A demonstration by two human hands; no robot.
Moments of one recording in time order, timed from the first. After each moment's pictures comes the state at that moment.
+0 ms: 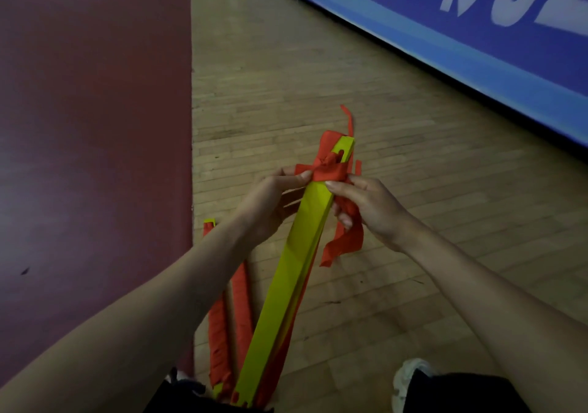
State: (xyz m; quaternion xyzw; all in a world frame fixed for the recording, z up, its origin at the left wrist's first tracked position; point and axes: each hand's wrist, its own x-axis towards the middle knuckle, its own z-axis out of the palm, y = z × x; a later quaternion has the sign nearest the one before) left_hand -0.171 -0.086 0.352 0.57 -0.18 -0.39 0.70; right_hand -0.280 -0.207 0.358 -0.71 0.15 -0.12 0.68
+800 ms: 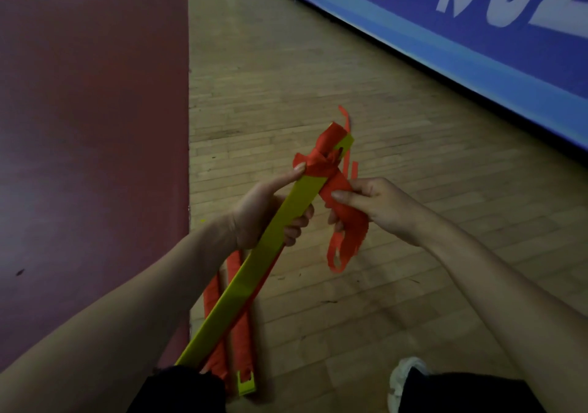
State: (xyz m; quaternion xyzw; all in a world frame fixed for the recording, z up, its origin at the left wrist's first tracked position) left_hand -0.167 -0.069 0.357 0.56 -0.18 -0.60 0.54; right_hand -0.299 -0.227 0.369 -0.76 0.14 -0.03 0.63
